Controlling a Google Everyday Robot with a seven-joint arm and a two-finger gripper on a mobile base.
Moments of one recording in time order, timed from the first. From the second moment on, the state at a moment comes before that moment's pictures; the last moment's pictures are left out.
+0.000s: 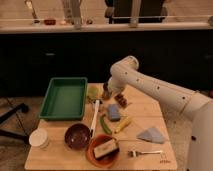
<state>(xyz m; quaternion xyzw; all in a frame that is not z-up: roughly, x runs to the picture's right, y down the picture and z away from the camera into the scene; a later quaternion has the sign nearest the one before) 0.044 0.021 0.837 -0.18 -0.17 -0.31 0.92</state>
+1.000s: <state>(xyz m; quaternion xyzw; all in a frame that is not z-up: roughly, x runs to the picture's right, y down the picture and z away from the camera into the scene) 0.000 -0.012 0.868 -0.16 -0.19 -0.35 0.90</state>
